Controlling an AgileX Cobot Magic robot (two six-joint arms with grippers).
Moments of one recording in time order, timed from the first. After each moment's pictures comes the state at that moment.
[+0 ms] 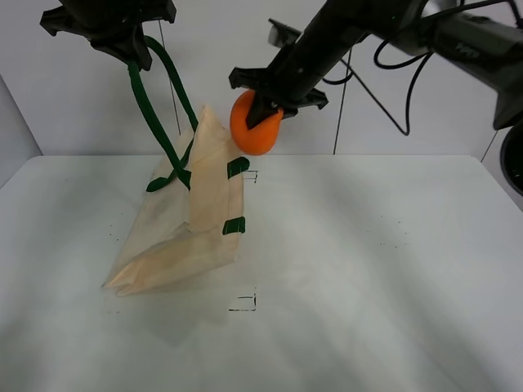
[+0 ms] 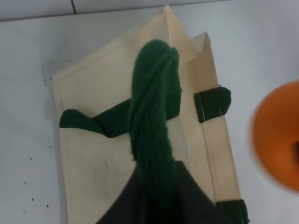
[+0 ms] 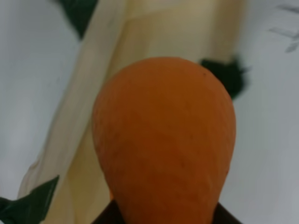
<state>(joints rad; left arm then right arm) -0.30 1.87 -2.10 0.02 1.18 -0.19 0.46 2.22 -2.20 0.43 1.17 0.05</state>
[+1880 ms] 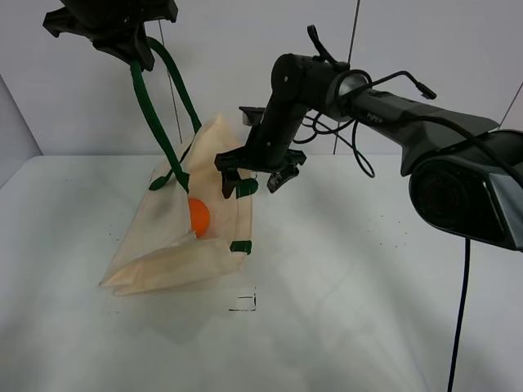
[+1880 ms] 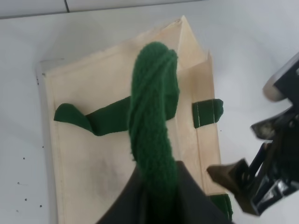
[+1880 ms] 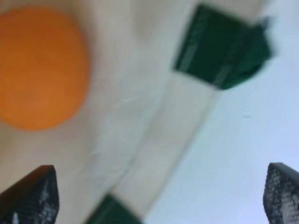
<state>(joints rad) -0.30 1.87 -2.10 0.00 1.18 -0.18 0.52 2.44 -2.26 0.23 1.21 0.11</state>
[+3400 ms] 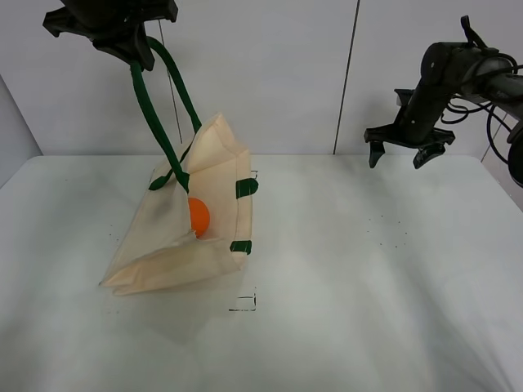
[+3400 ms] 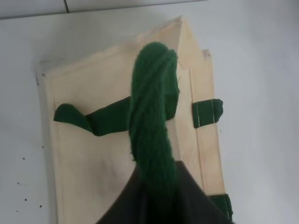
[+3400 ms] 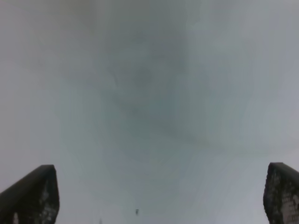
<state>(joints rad) -0.30 1.87 -2.10 0.00 1.18 -0.18 0.03 2.40 -2.21 0.02 1.21 0.10</state>
